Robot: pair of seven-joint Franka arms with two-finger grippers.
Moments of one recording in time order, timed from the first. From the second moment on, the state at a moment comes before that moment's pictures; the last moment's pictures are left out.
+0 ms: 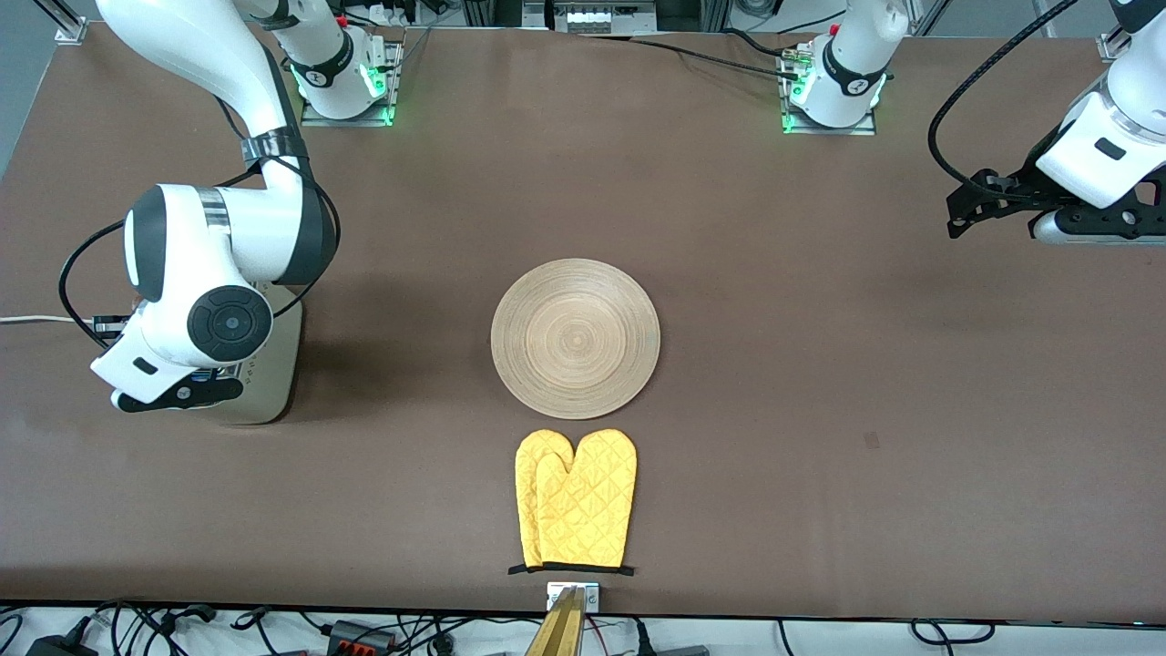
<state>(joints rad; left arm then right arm) -0.11 -0.06 0.02 -1.71 0.02 1.67 -0.09 0.46 0.56 -0.30 -1.34 -0.62 1.48 0.04</state>
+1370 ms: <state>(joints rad) -0.11 -0.06 0.02 -1.71 0.02 1.67 -0.09 0.45 0.60 -0.30 -1.35 -0.61 1.55 0.07</state>
